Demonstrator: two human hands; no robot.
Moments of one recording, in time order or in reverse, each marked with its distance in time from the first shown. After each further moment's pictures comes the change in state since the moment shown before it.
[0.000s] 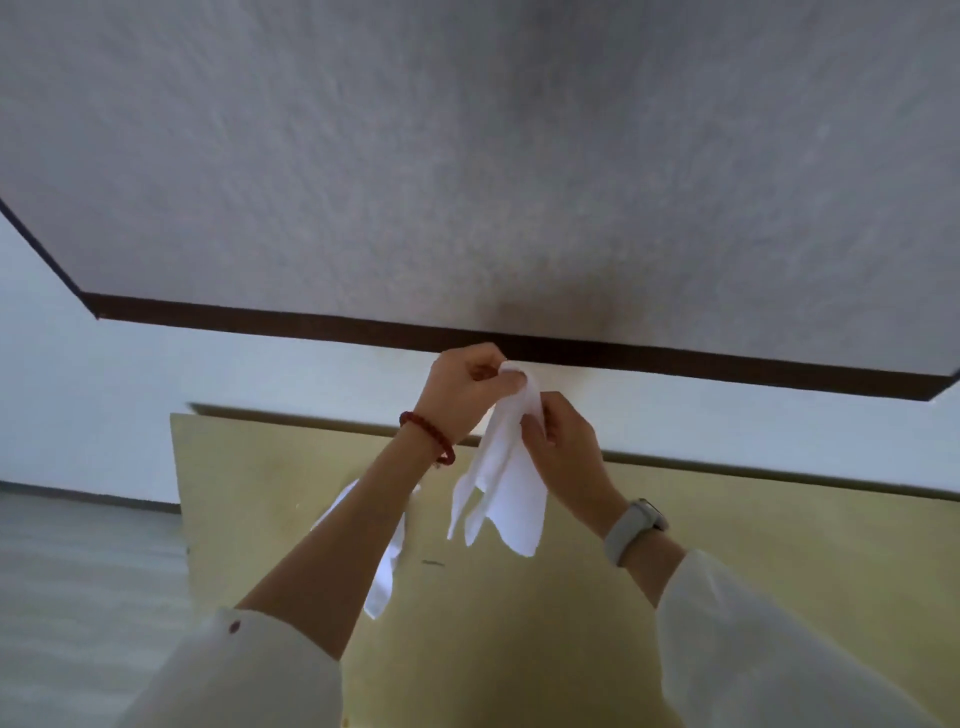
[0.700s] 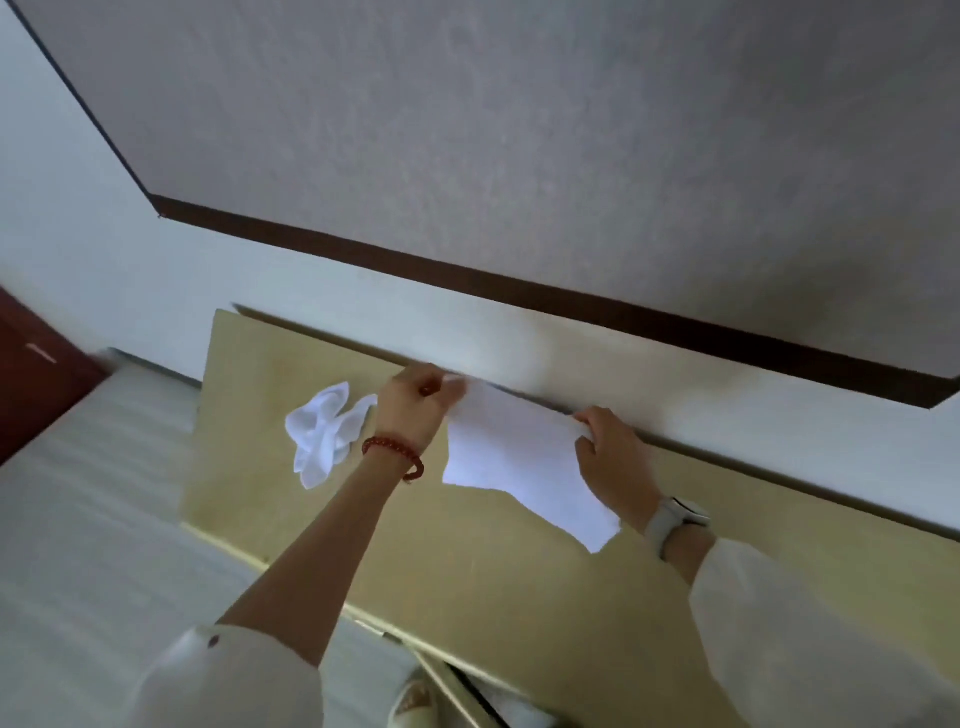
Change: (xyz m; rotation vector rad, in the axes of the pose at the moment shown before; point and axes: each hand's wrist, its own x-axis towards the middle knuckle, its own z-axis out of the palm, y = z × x) left_hand -0.069 0.003 0.142 0.198 0.494 -0.348; right_hand -0.035 0.142 -0.148 -0.336 -0.258 -0.038
